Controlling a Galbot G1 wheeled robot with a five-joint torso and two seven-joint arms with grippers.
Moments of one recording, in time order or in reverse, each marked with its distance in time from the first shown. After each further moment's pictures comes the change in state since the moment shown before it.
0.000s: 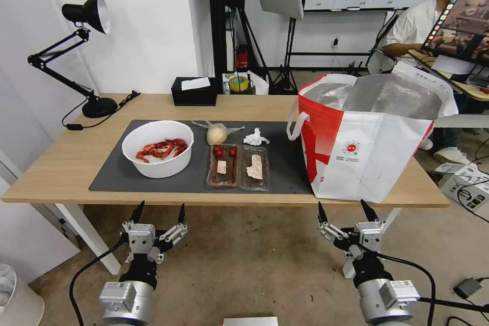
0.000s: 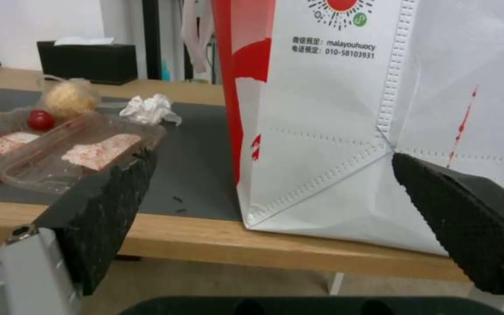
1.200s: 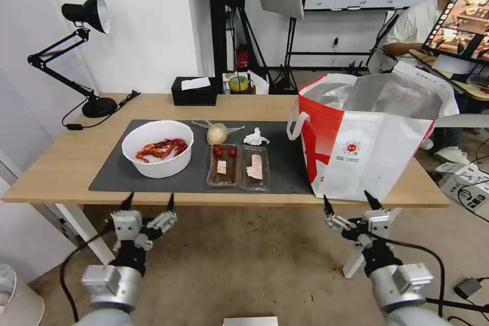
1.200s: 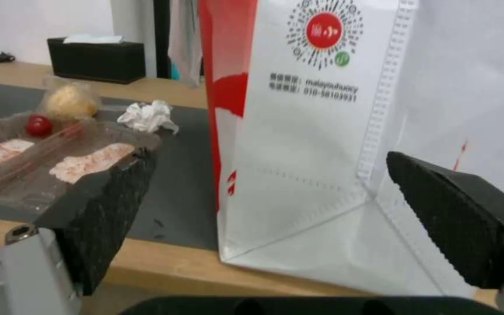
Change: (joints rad) left arm -0.109 0.113 -0.088 -0.062 -0.241 0.172 -0.069; right arm 0.100 -0.232 0.094 0.044 0.226 -0.182 0.012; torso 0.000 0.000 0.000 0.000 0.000
